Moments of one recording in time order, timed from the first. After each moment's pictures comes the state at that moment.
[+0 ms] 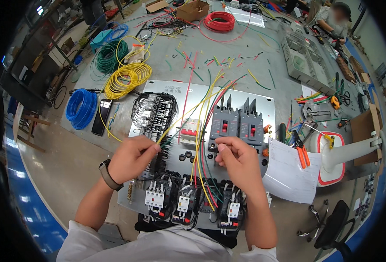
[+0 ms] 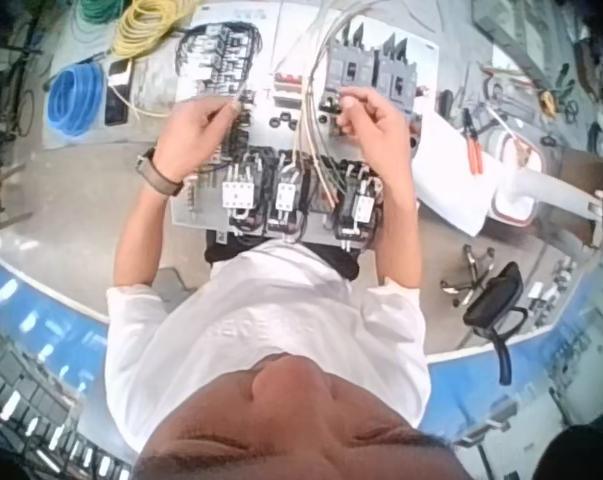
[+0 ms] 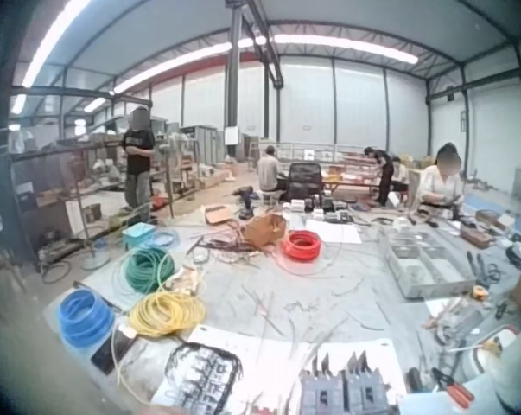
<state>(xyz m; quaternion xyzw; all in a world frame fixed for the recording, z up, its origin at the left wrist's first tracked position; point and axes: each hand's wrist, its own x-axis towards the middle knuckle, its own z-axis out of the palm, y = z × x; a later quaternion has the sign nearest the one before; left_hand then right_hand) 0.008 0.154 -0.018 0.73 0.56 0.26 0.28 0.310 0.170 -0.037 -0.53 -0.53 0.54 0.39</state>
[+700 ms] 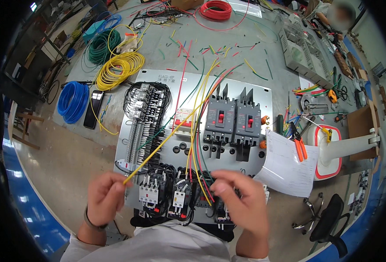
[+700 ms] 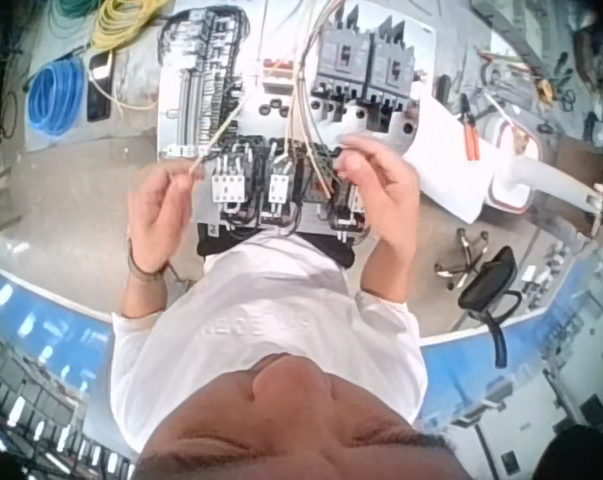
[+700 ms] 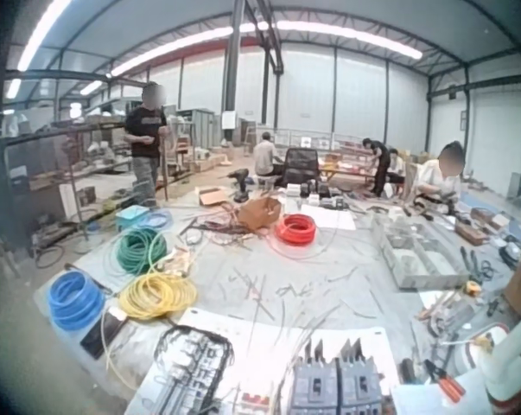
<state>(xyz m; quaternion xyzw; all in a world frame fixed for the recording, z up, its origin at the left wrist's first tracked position) 0.012 0.044 0.037 0.42 0.60 0.38 0.57 0.318 0.085 0.004 -0.52 -0.52 0.55 0.39</state>
